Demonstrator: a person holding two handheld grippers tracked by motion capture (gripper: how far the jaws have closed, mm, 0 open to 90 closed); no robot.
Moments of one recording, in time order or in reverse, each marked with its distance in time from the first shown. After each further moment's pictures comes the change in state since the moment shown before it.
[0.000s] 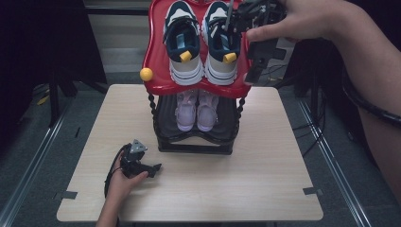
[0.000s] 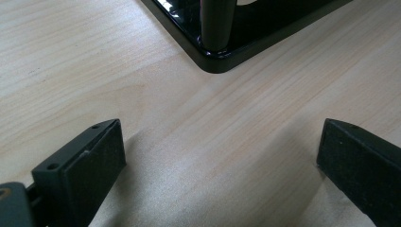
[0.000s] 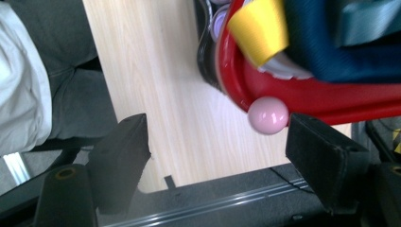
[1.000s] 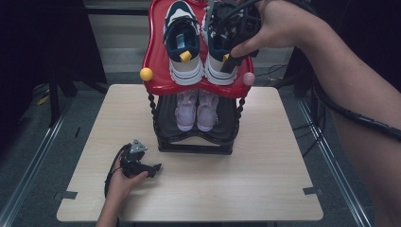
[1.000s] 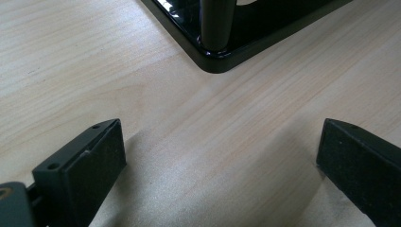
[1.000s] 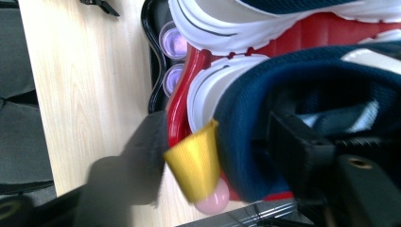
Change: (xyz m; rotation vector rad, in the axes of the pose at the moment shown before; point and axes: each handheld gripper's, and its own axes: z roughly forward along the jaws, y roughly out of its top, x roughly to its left) left arm 0.000 0.000 0.000 0.003 -0.005 0.002; right arm -0.004 0.031 0.015 -0.152 -0.190 -0.108
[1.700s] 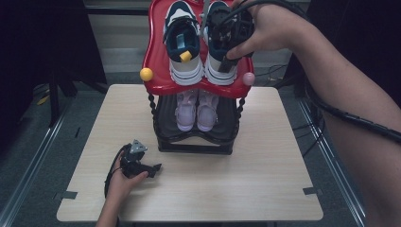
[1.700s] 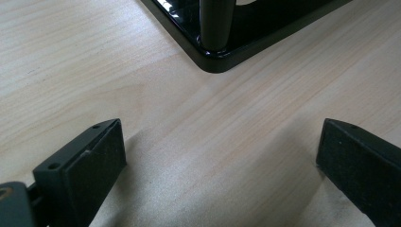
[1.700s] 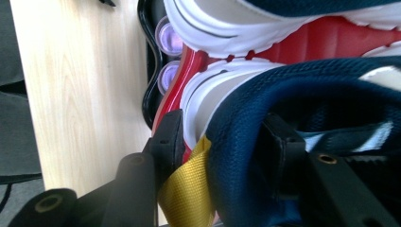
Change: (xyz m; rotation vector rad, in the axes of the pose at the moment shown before) left arm 0.000 0.000 0.000 0.000 0.000 -0.001; right arm -0.004 0.006 0.014 0.030 -0.002 -0.042
